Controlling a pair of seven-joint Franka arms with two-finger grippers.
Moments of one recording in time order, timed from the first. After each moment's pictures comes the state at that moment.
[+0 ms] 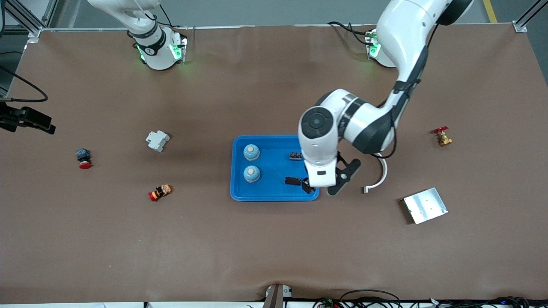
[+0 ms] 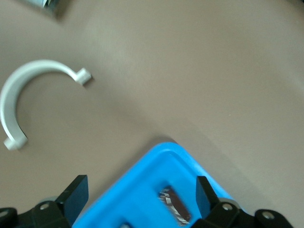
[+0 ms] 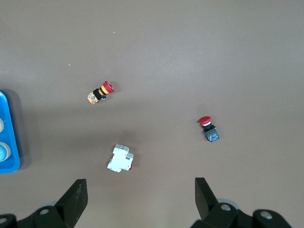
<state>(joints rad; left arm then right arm) -0.44 0.67 -0.21 -1.28 0.31 1.91 -1.44 -0.02 0.11 -0.06 -1.44 -0.03 1.52 -0.02</state>
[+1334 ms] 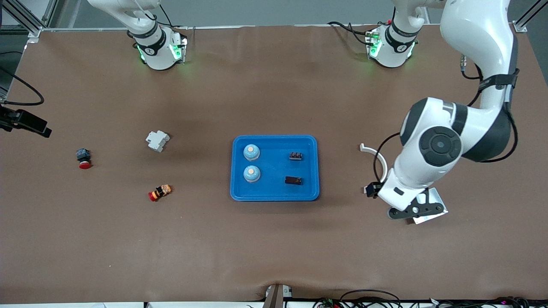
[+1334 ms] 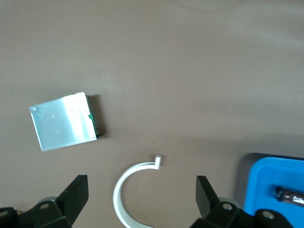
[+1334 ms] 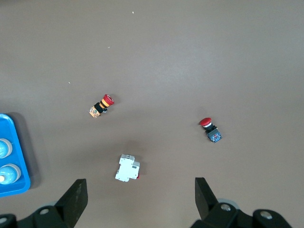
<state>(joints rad) -0.15 0.57 -0.21 -1.30 0.24 1.87 -0.45 -0.01 0.11 -0.07 -1.42 -0.02 1.53 0.09</state>
